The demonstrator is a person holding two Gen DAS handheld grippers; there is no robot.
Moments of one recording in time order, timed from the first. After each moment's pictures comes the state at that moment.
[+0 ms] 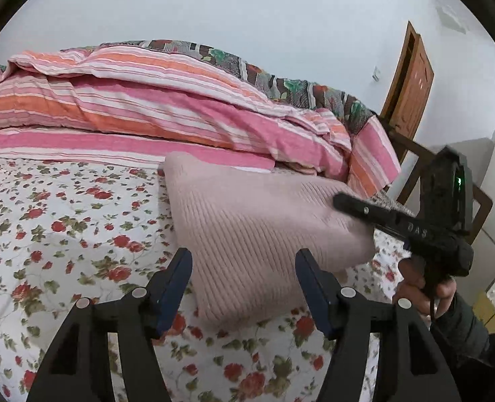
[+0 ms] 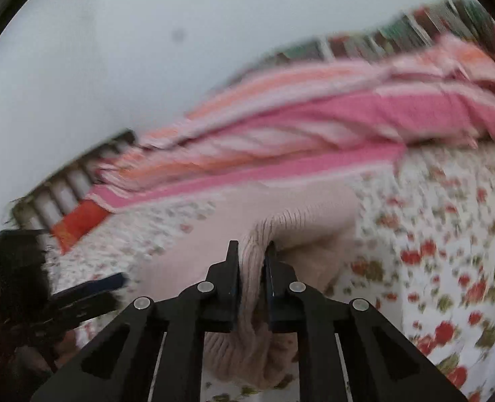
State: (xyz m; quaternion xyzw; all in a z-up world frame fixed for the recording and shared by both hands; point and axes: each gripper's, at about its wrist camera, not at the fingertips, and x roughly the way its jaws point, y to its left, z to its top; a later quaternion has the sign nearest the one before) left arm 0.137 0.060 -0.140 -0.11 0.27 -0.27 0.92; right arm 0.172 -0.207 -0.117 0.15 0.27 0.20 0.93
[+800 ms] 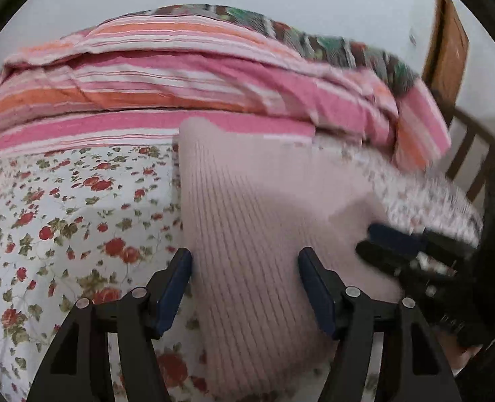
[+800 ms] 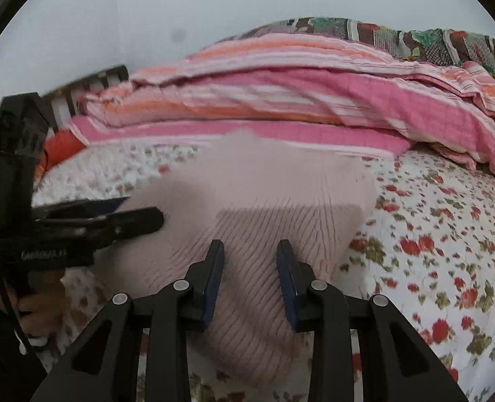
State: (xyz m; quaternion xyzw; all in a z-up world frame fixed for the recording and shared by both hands) left arm 0.184 0.011 -0.166 -0.03 0.35 -0.19 0.92; right arm 0.177 -0.164 -0.147 0.00 0.34 0.15 0.93
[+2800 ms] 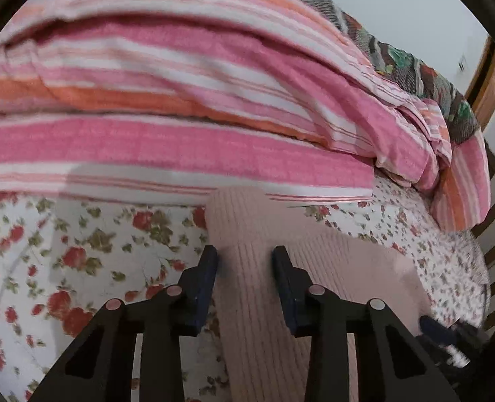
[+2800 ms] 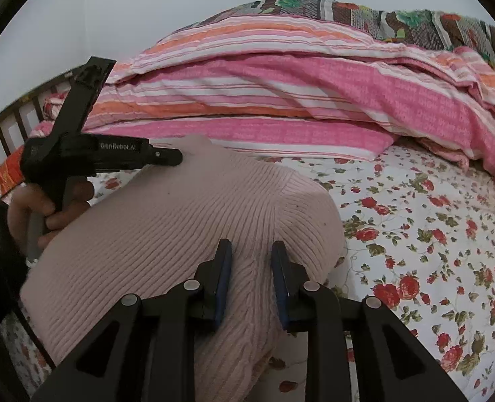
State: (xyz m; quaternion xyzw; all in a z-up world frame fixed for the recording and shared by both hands) left arm 0.364 0.019 -0.164 -0.09 0.41 -0.17 0.89; right arm 0.249 -0.195 -0.153 0.03 0.37 0.12 0.92
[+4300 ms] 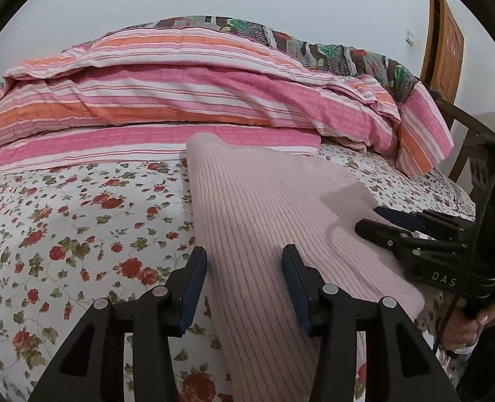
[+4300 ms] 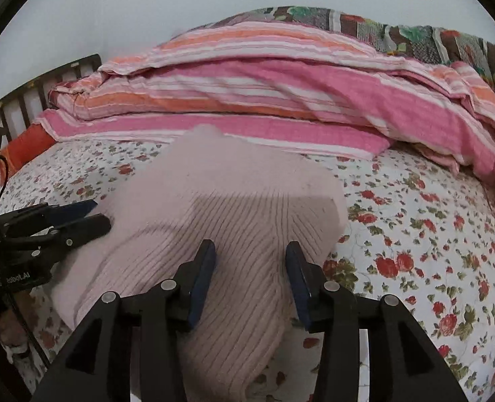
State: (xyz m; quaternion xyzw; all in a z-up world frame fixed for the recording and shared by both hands) left arm 0.192 0.022 -0.162 -0.03 0.32 -0.19 0.93; right arm 0.214 -0.177 -0.147 -0.01 0.37 0.10 0.92
